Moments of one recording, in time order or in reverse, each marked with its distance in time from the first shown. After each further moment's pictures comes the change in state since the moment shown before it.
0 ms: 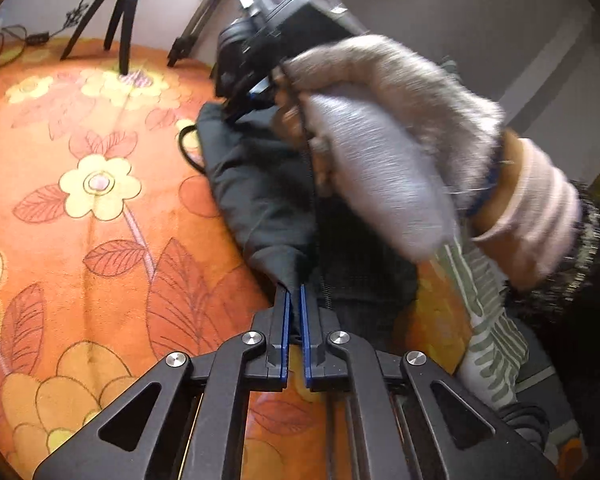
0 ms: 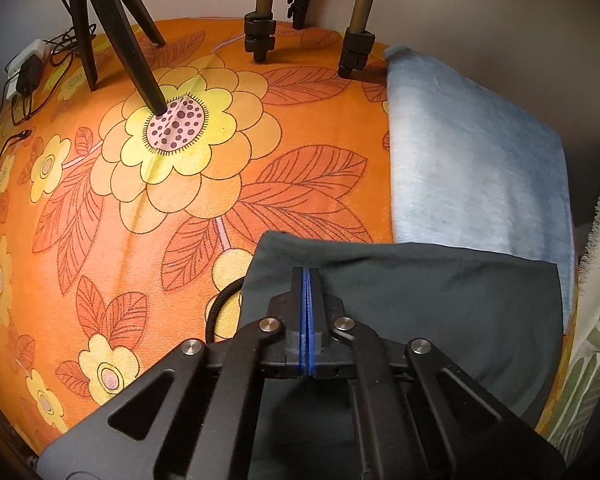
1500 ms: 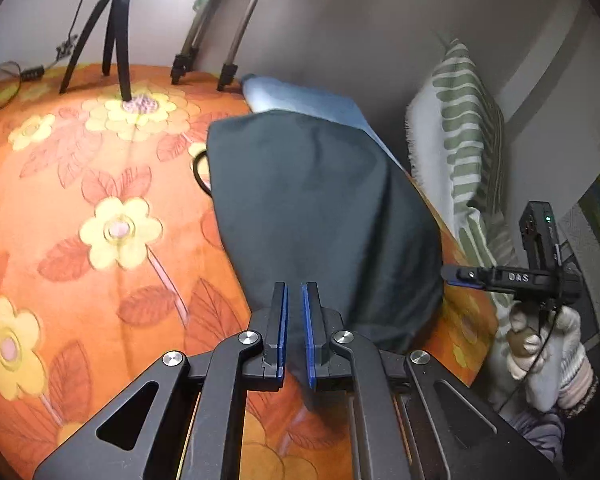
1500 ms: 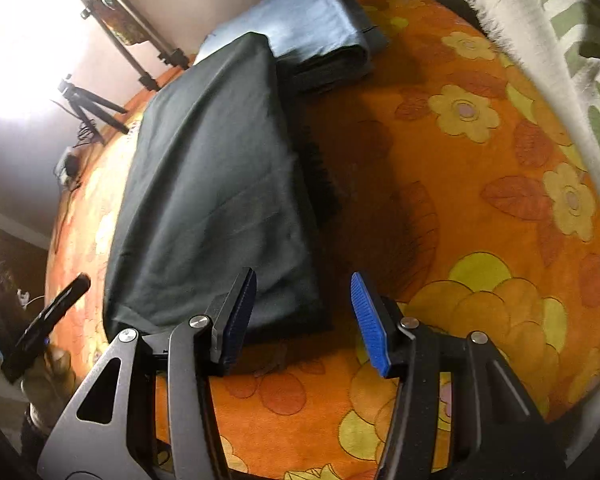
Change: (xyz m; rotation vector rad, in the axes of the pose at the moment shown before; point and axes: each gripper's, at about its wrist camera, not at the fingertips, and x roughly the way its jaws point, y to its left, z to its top) left arm 0.008 -0.003 0.035 0.085 0.035 0.111; right arm -0.056 -0.223 -0.261 0.430 -0.127 0.349
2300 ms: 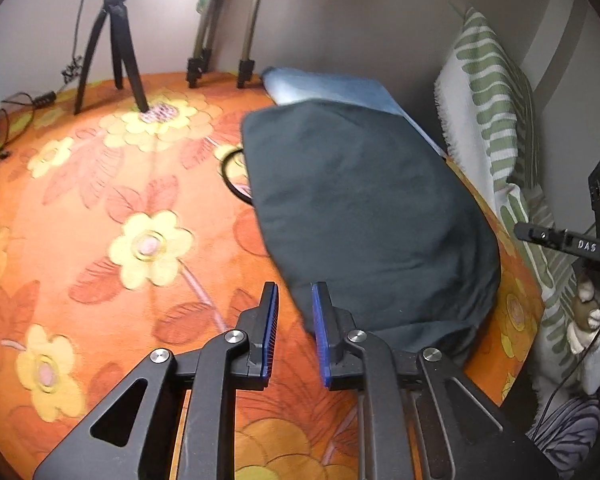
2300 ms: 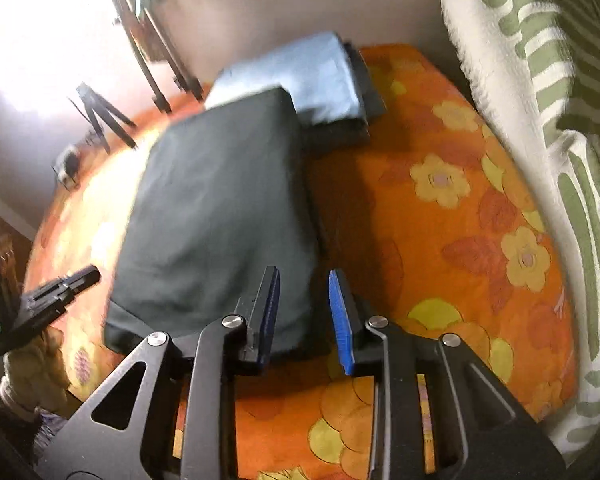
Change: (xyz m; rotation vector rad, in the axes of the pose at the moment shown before) left arm 0.005 0.000 0.005 0.077 0.042 0.167; right arm -0.033 0.020 0.001 -0.115 -0.158 -0.072
